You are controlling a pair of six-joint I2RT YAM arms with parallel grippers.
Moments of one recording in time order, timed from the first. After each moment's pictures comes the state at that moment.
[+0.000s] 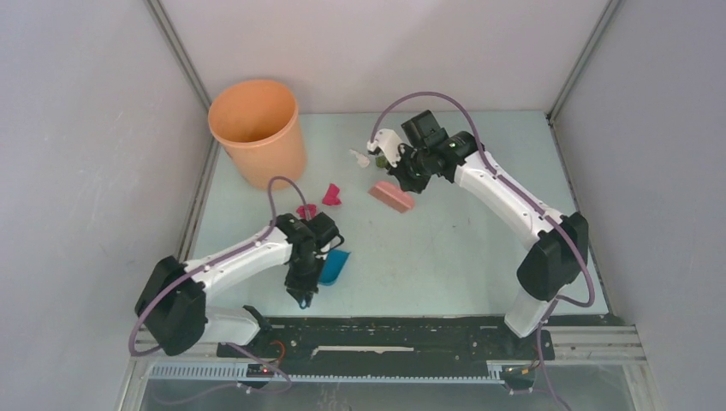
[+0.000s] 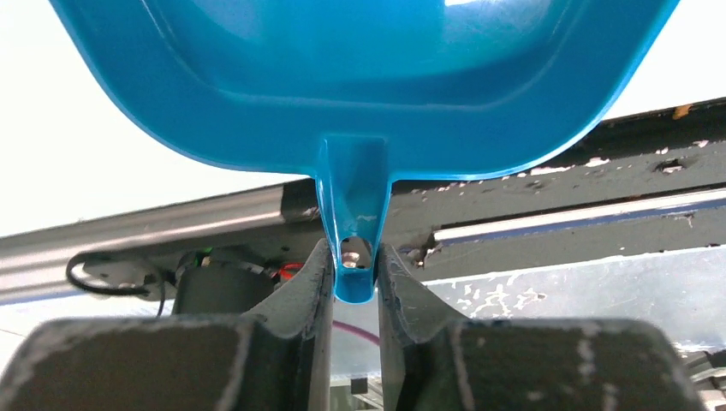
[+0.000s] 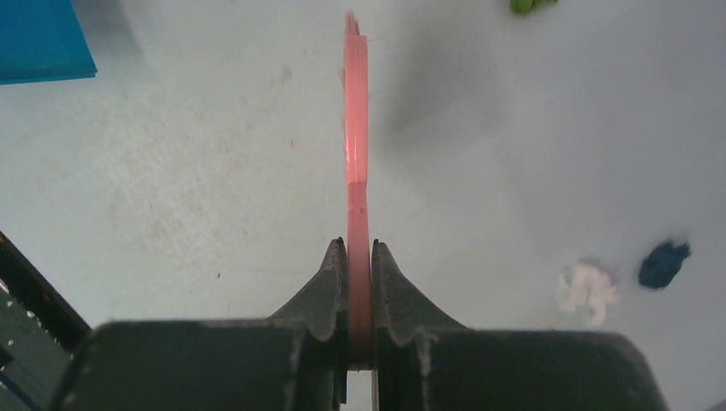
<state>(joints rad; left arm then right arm) -0.70 1.27 0.84 -1.19 0.05 -0.48 0.61 1.74 1.72 -0.90 -0.17 -0.49</state>
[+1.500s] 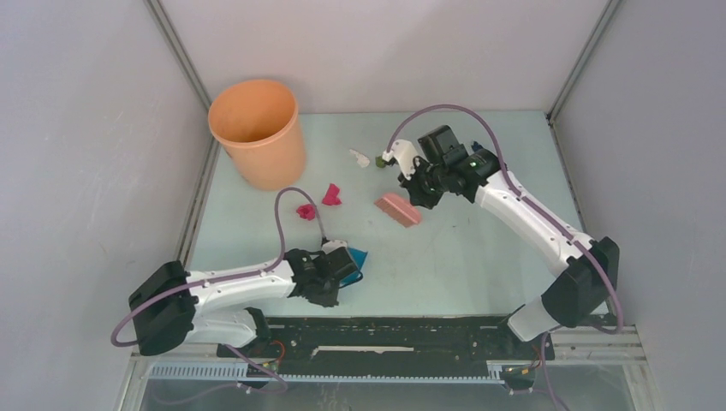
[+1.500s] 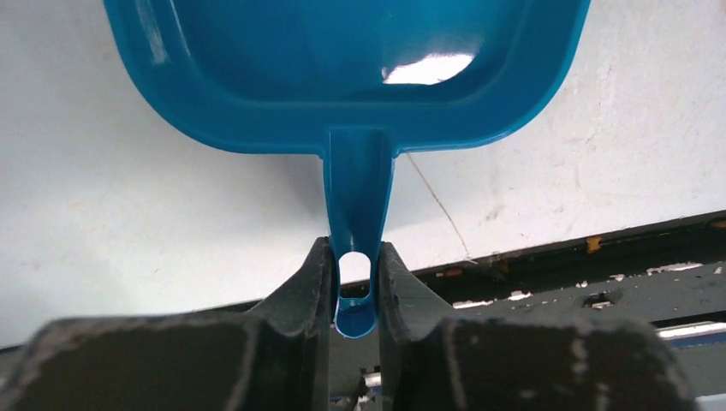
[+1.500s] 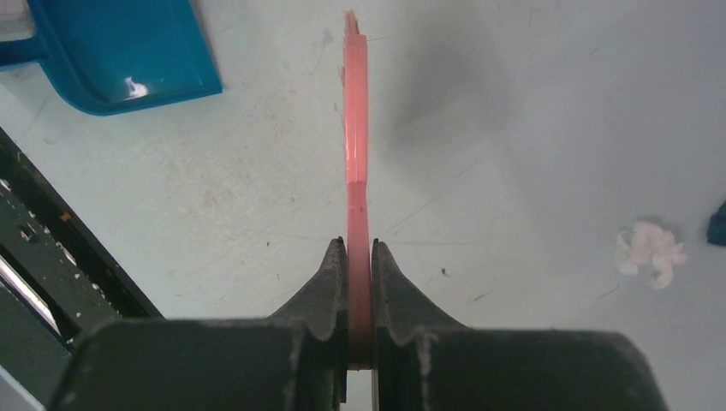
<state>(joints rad) -1.06 1.24 0.63 -0.71 -0.20 -0.82 0.60 1.50 1.45 -0.87 -0.19 -0.39</state>
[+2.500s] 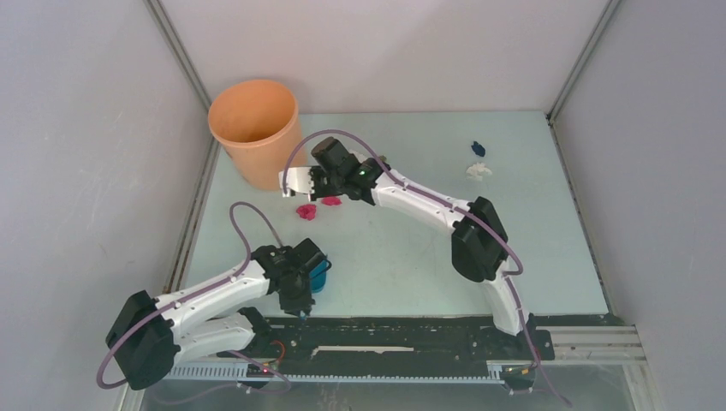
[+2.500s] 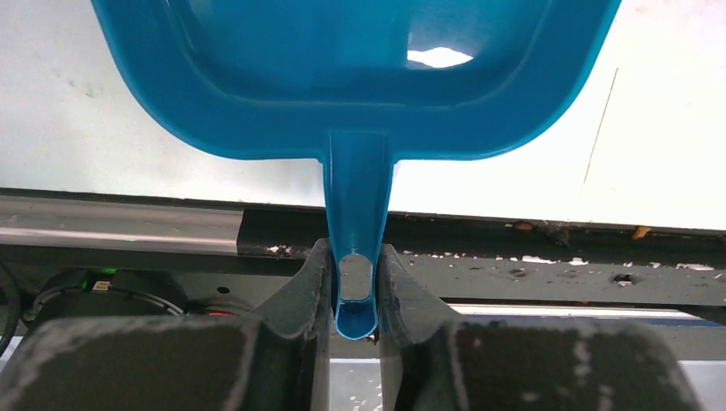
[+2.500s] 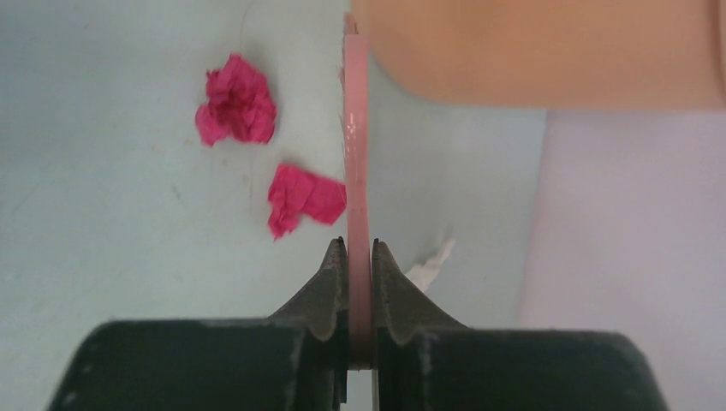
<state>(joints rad) -0.80 1.03 0.56 -1.00 -0.04 -0.96 0.92 2.12 1.95 -0.52 -0.05 -0.90</state>
